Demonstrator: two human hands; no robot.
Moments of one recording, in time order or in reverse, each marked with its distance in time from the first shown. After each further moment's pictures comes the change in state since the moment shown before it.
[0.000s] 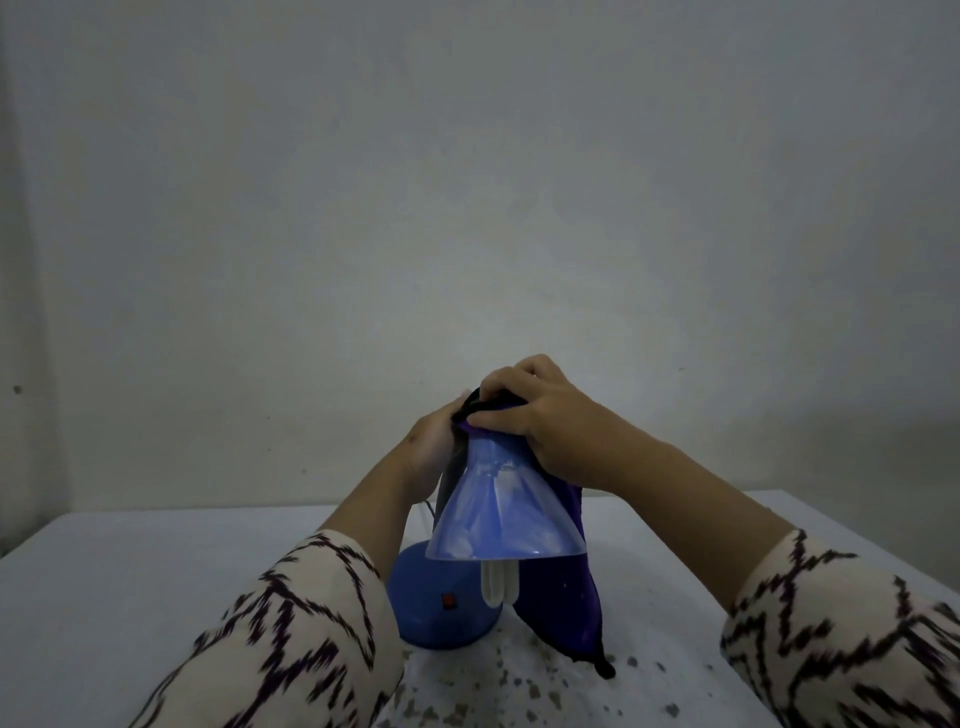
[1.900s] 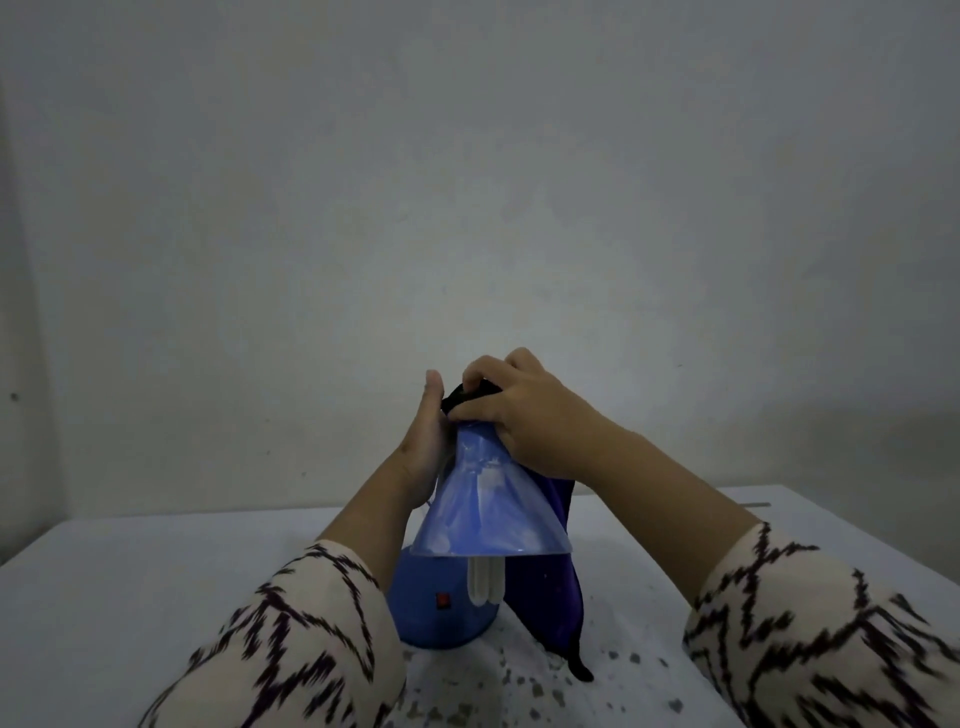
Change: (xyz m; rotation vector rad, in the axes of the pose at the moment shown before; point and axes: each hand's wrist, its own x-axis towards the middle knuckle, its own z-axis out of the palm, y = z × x) left_hand -0.001 -0.004 -0.003 -0.187 -0.077 -0.015; right_hand 0.017 -0.015 -0.002 0.002 -0.041 0.102
